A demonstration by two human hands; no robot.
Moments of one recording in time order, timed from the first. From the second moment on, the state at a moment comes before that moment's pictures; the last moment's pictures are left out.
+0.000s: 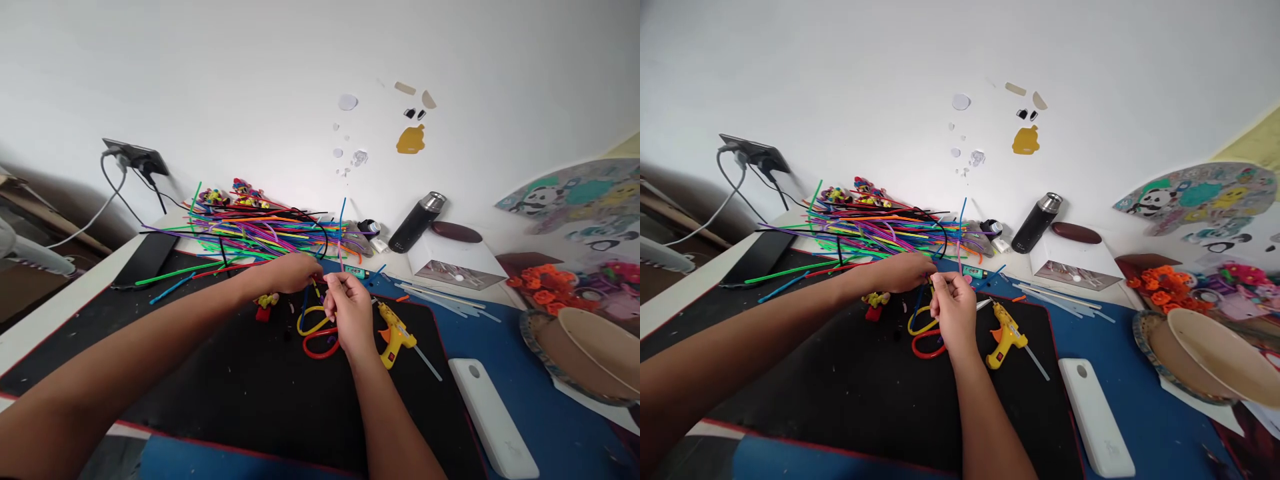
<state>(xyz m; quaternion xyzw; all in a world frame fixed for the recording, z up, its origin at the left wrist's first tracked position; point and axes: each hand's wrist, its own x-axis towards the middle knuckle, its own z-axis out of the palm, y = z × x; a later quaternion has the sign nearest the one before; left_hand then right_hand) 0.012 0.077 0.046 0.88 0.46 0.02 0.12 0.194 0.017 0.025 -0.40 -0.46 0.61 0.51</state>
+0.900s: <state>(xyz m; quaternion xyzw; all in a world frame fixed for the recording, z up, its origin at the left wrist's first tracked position) -0.074 0.008 0.096 0.71 0.59 0.25 0.29 0.200 0.022 0.028 -0.41 -0.45 0.61 0.50</state>
